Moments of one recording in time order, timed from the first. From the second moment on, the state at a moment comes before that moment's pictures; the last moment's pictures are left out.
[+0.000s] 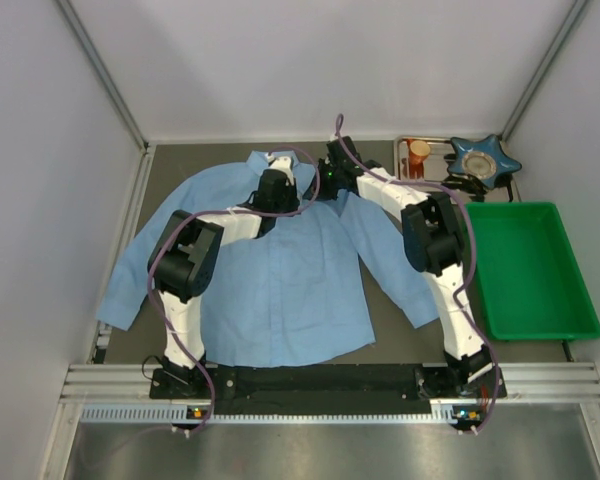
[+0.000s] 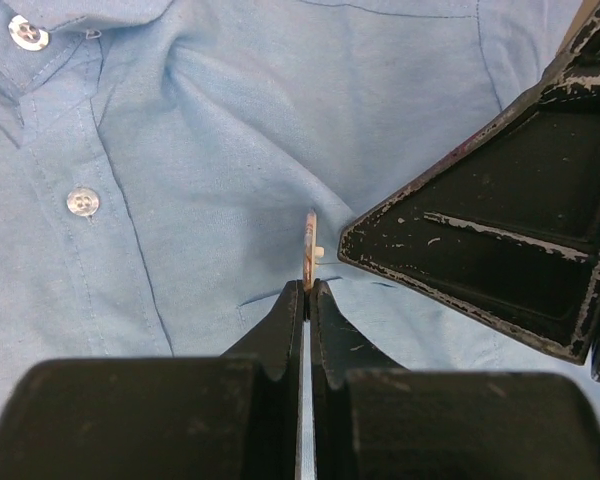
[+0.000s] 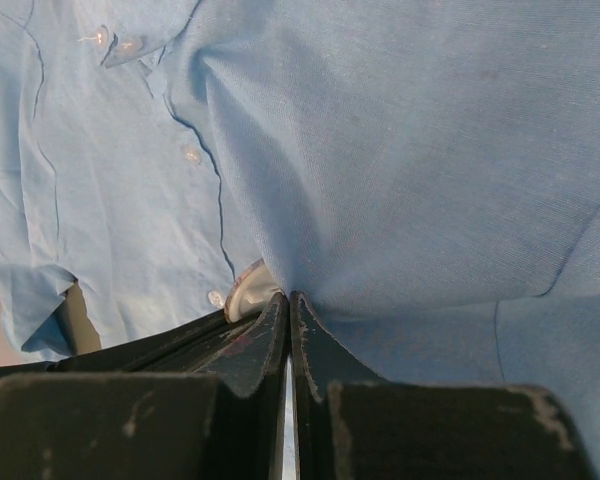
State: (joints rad) left arm -0.45 2.01 1.22 0.26 -0.04 -0.34; right arm 0.49 2.38 1.96 -0.36 -0.30 0.75
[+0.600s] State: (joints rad) left arm -0.47 2.01 1.23 0.25 -0.07 -0.28; right arm 0.49 2.37 1.96 -0.35 -0.30 0.77
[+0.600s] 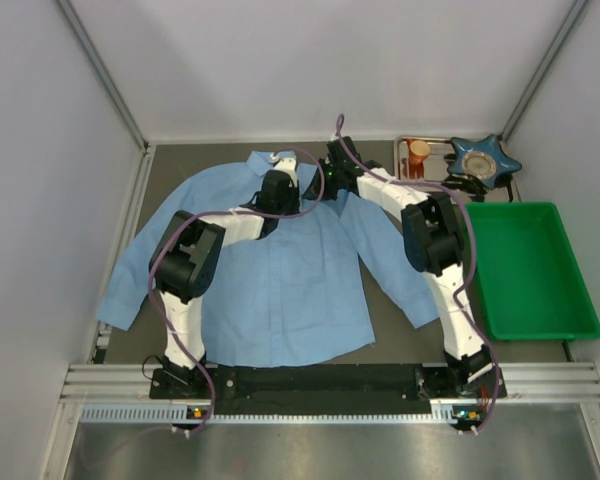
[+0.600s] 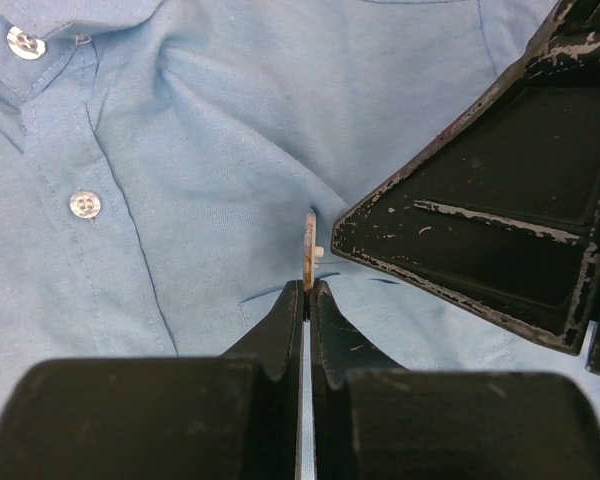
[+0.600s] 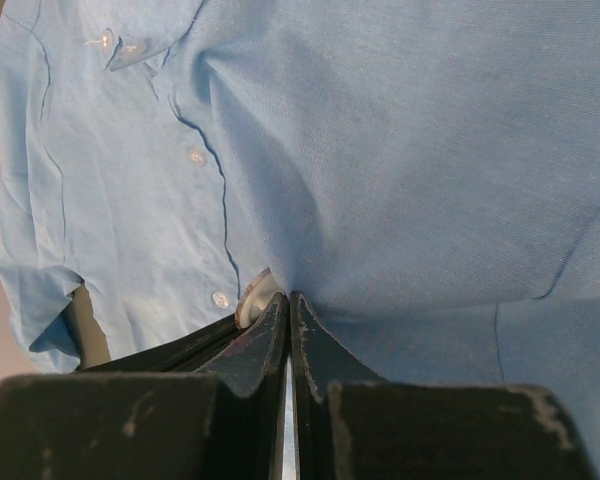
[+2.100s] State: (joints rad) left arm -0.44 2.00 1.06 0.52 0.03 -0.34; right arm 0.49 2.37 1.94 -0.33 -0.32 0.79
